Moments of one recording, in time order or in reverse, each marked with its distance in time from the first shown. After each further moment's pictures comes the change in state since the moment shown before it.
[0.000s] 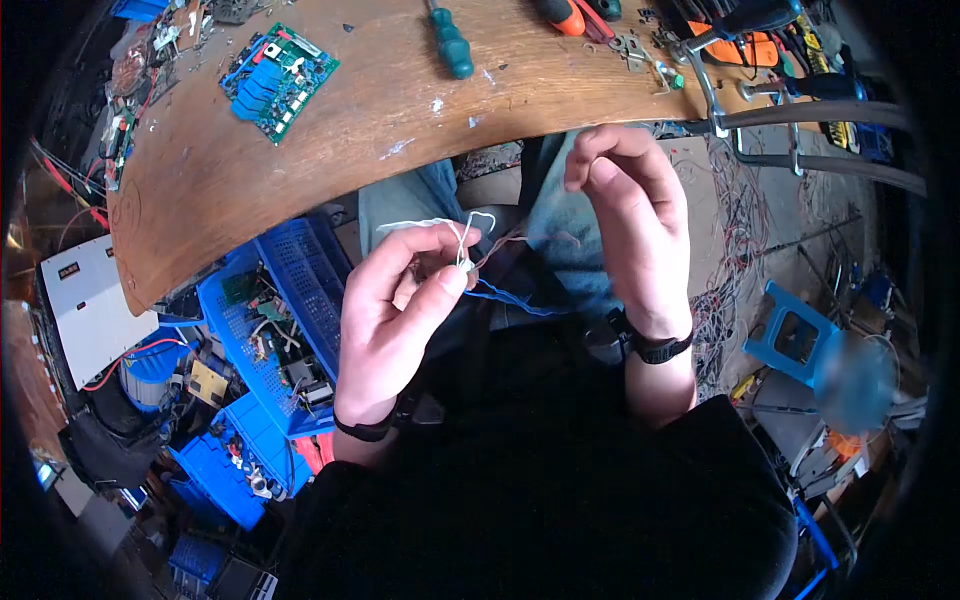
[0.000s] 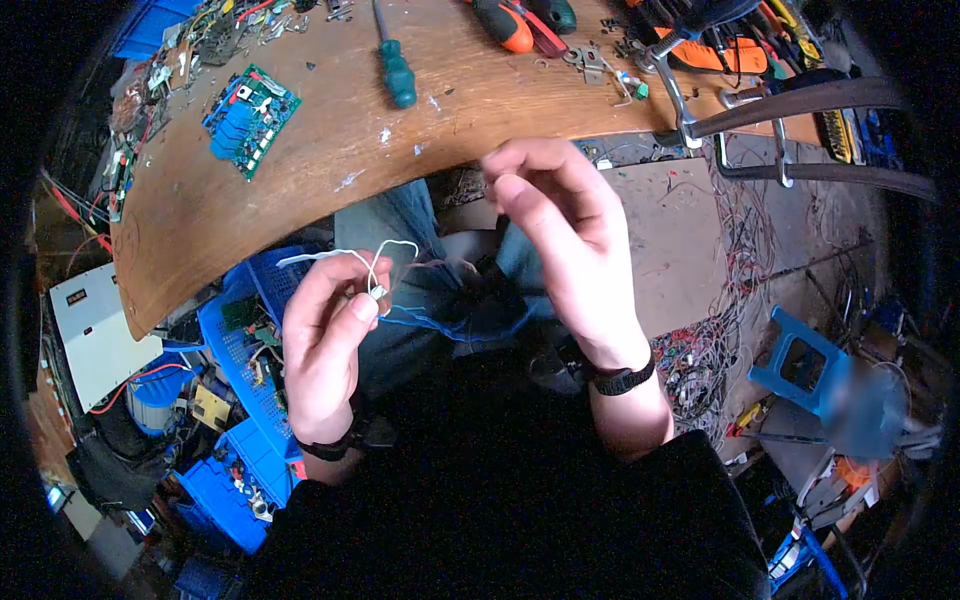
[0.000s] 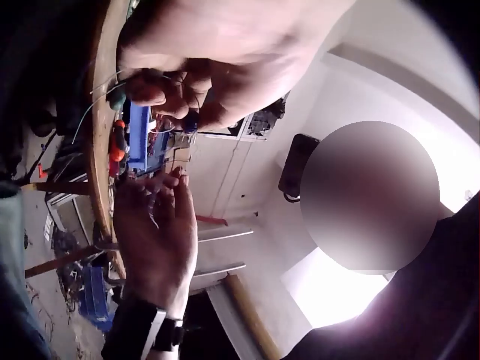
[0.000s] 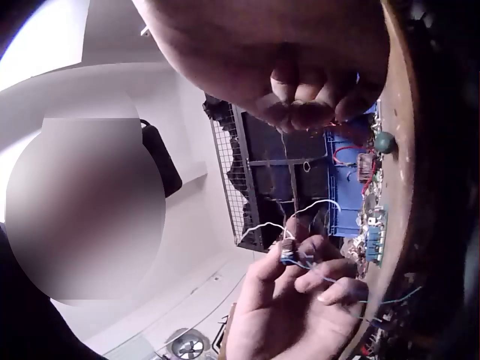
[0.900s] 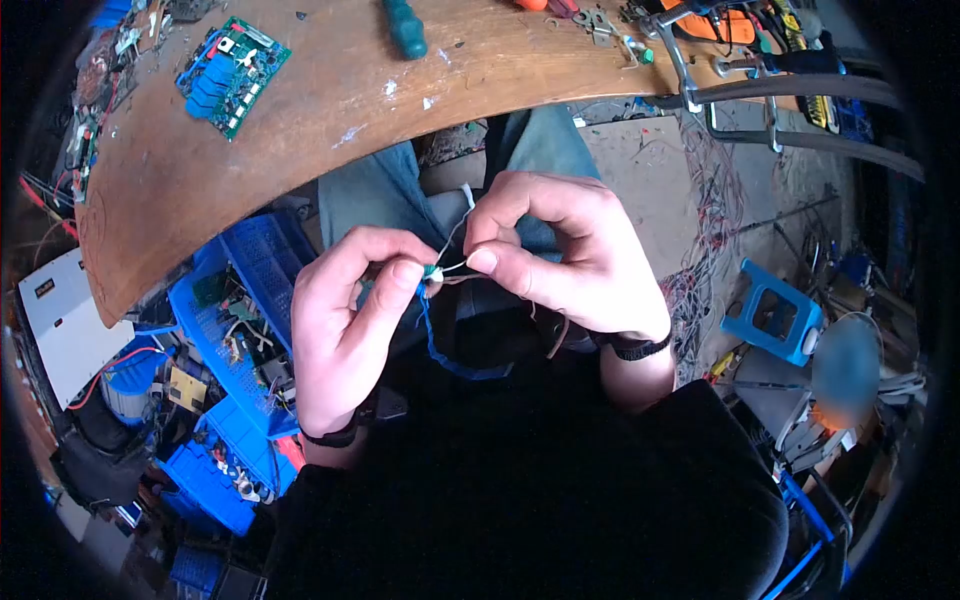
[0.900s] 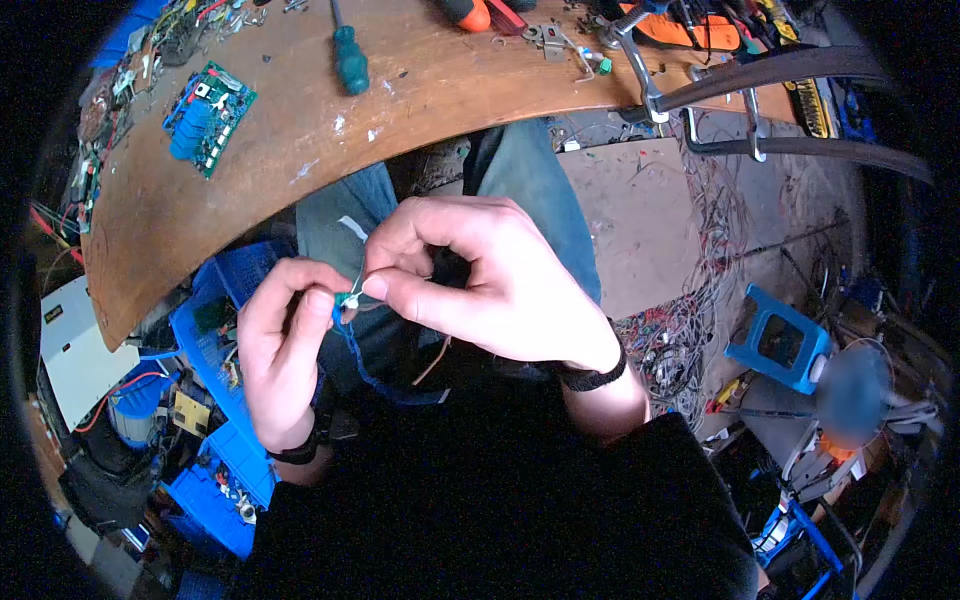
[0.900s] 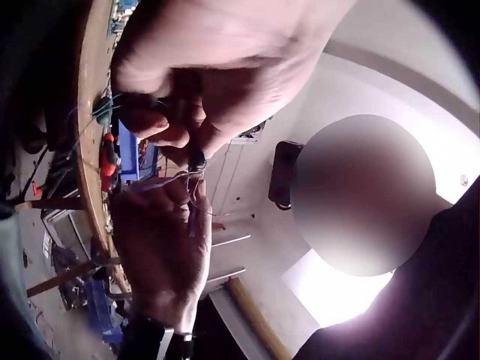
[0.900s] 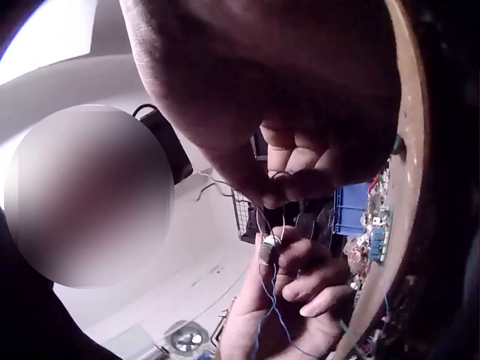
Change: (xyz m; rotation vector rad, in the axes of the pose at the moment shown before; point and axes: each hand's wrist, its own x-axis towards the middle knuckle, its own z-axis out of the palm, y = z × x) left_hand 0.002 0.013 -0.004 0.305 -0.099 0.031; right_hand -0.007 -0.024 0.011 -0.306 -0.487 0.055
